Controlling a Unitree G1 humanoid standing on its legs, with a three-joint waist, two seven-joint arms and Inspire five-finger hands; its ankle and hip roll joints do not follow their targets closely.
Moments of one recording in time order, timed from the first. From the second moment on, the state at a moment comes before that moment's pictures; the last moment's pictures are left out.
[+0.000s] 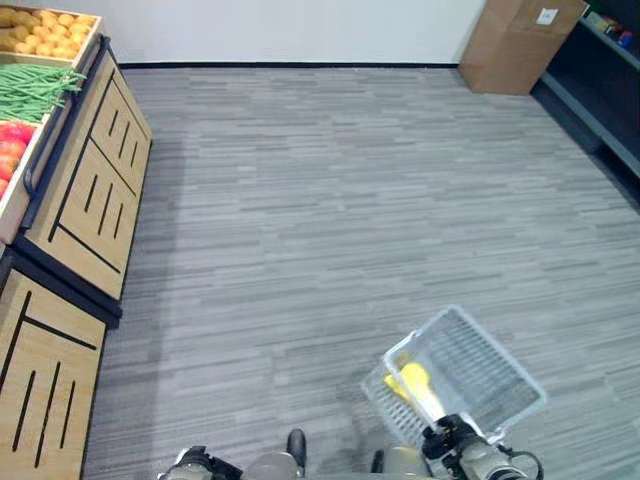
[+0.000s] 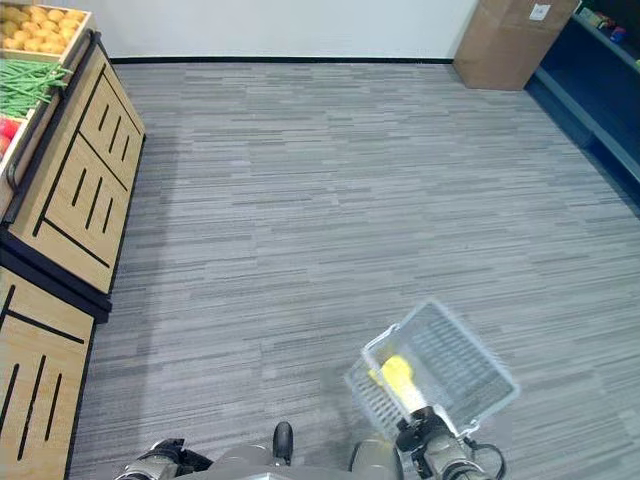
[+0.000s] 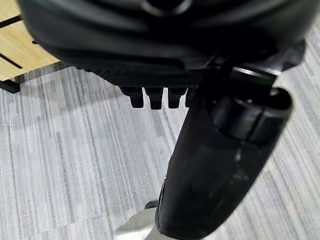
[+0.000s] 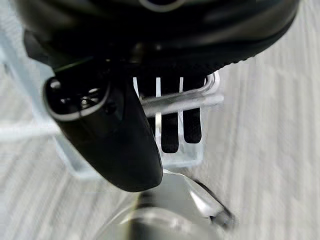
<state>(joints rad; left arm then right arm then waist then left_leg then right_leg) -0.09 0.25 -0.12 1.28 -0.03 0.17 0.19 -0.11 -0.28 0.24 1.25 -0.11 0.08 -0.13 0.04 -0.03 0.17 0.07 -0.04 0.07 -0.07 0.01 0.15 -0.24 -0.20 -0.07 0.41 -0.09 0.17</state>
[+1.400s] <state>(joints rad) -0.17 0.18 -0.12 1.25 -0.04 0.14 0.16 -0.03 -0.28 0.24 1.32 -0.08 0.11 -0.09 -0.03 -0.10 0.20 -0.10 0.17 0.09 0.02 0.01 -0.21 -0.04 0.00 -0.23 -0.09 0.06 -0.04</state>
